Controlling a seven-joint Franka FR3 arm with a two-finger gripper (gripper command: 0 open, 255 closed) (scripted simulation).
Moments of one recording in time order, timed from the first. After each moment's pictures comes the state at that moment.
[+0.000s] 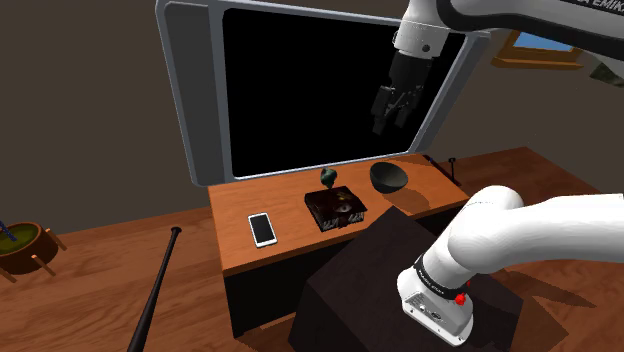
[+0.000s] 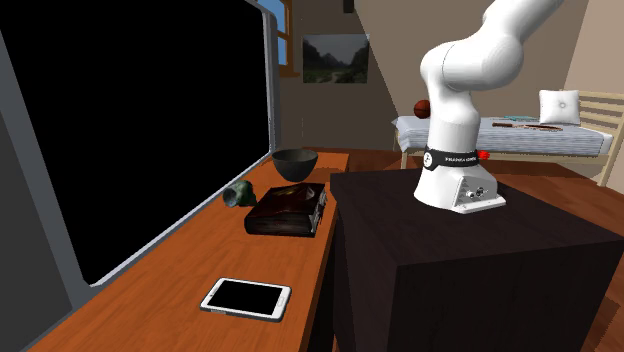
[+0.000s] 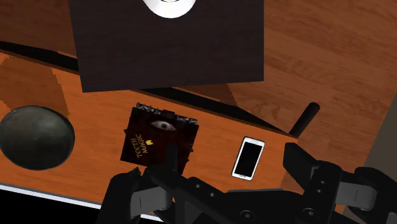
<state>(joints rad) 0.02 -0.79 0.04 -2.34 0.08 1.47 0.11</state>
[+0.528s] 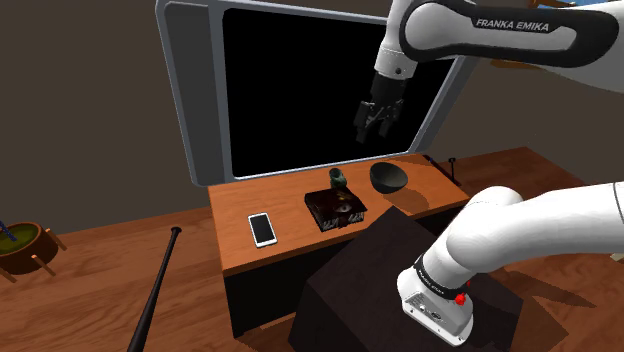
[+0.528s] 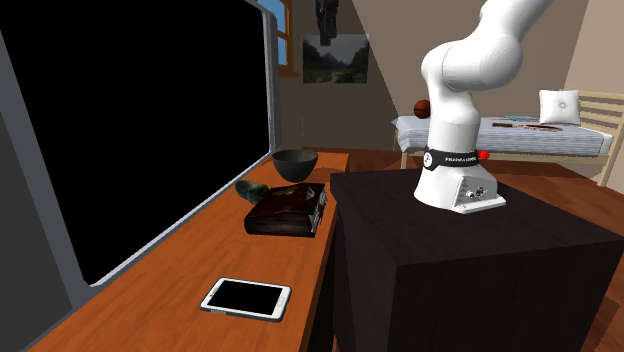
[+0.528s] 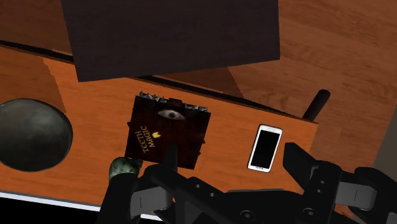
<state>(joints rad) -0.02 -0.68 0.01 -2.42 0.06 1.67 0.09</state>
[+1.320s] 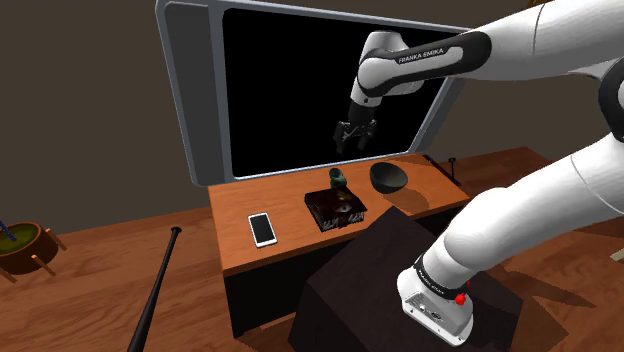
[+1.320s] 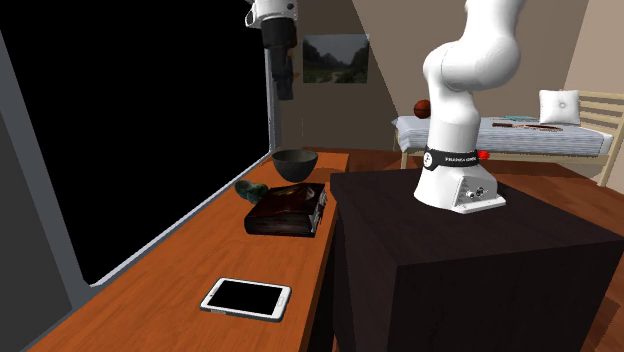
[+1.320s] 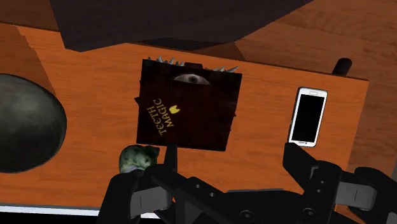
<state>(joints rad) -0.07 -0.34 -0.07 -2.45 0.05 2.04 0.05</state>
